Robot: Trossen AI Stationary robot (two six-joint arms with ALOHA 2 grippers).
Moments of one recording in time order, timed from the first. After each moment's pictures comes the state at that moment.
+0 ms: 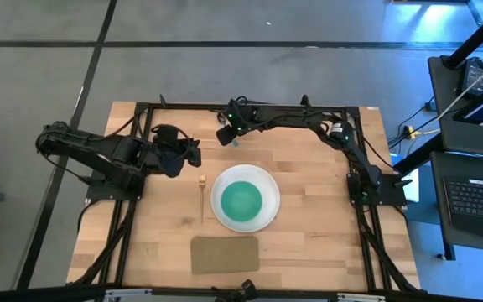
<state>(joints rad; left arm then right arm) -0.22 1.11 1.13 -0.89 -0.88 -1.24 -0.39 2.31 1.81 -0.45 0.04 0.51</state>
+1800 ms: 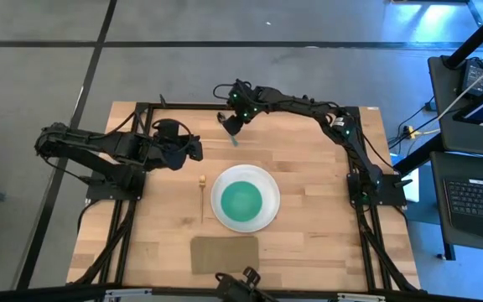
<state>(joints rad) -0.15 1.11 1.13 -0.87 -0.85 -1.24 -0.50 2.32 1.99 -0.70 -0.19 0.23</state>
